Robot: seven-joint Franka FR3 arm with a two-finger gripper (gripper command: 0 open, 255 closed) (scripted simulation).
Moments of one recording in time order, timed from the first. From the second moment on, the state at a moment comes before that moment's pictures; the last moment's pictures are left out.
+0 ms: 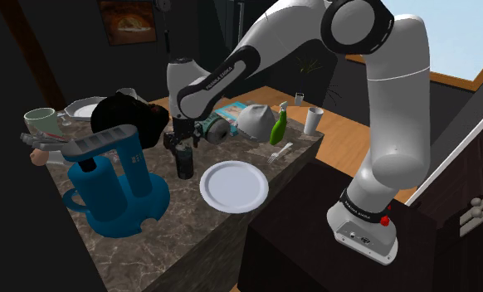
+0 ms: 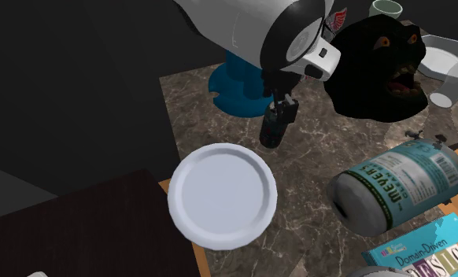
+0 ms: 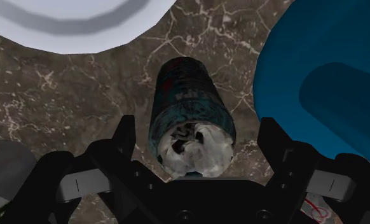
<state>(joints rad) 0.11 0.48 0.27 -1.89 -0.15 2.40 0.60</state>
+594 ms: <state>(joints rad) 0.11 0.52 0.27 -1.89 -0.17 2.44 0.60</state>
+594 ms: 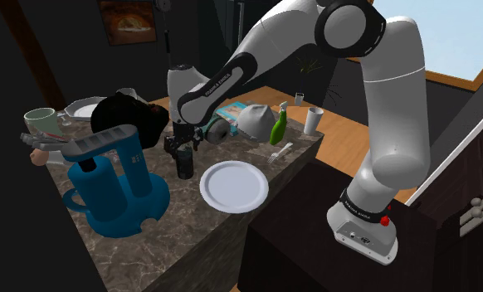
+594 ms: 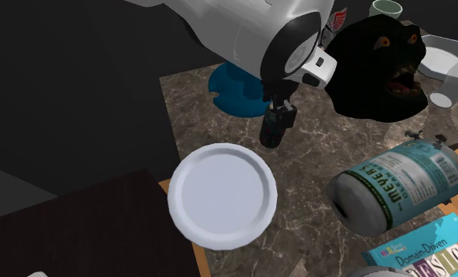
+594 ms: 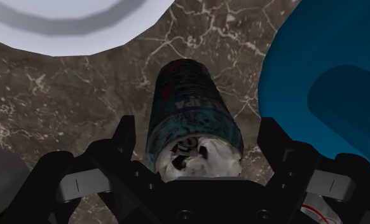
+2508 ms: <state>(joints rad) 0.09 0.37 0.30 -1.88 -0.11 2.27 0.57</state>
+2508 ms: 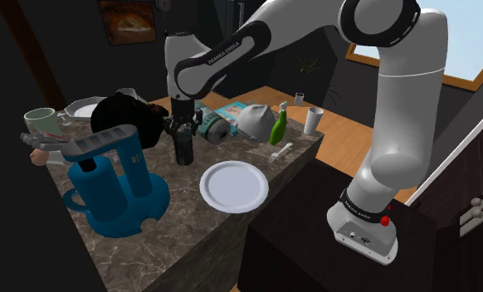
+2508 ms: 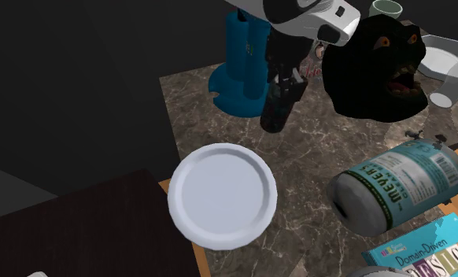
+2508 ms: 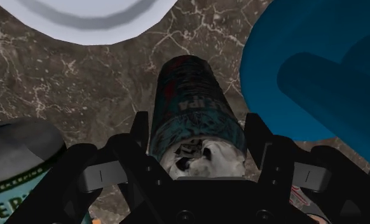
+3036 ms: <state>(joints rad) 0.02 0.06 0.32 -2.24 0.01 2.34 0.47</state>
